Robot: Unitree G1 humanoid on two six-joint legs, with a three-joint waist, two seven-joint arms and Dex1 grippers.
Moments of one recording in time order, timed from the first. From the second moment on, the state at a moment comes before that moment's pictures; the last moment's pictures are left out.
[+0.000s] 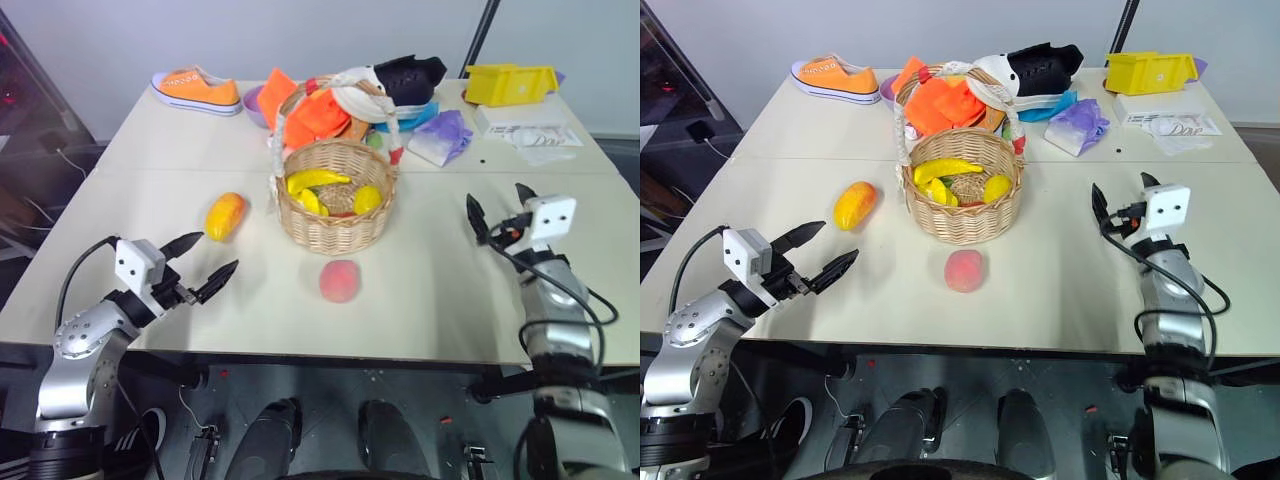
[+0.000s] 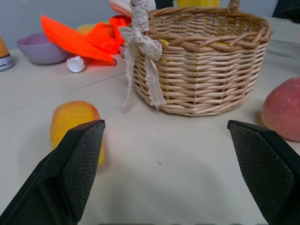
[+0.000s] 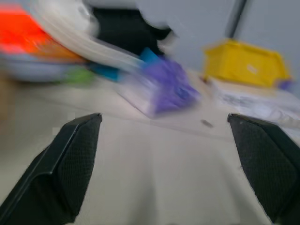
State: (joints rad) left arm 0.01 0.54 0.28 -0.18 -0.47 0.12 -0.80; right arm -0.30 -0.49 -0.28 0.27 0.32 -0.21 0.49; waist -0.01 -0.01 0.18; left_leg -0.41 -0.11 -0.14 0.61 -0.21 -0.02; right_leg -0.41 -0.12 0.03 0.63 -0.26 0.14
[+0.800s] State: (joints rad) left arm 0.06 0.59 0.37 -0.11 -0.54 0.06 -0.94; right arm 0.03 -0.64 -0.11 -0.27 0.48 0.04 0.93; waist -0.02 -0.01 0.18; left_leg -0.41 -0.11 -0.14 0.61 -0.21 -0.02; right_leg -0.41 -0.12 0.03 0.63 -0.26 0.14
